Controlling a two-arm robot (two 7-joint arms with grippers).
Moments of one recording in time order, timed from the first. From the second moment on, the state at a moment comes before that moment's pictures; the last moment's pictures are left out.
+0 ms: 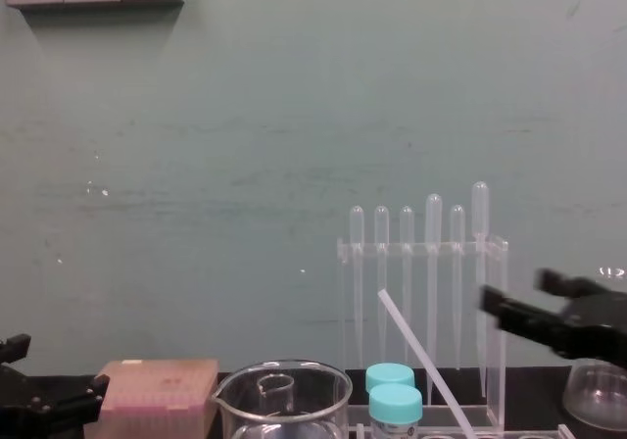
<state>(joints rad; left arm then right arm) -0.20 0.60 0.45 -1.41 -0.25 -0.12 0.03 0.33 0.35 -0.32 -1.15 0.49 -0.34 0.52</state>
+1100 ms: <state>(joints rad) -0.20 0.60 0.45 -1.41 -0.25 -0.12 0.03 0.25 0.35 -0.23 -1.16 0.35 -0.23 0.20</state>
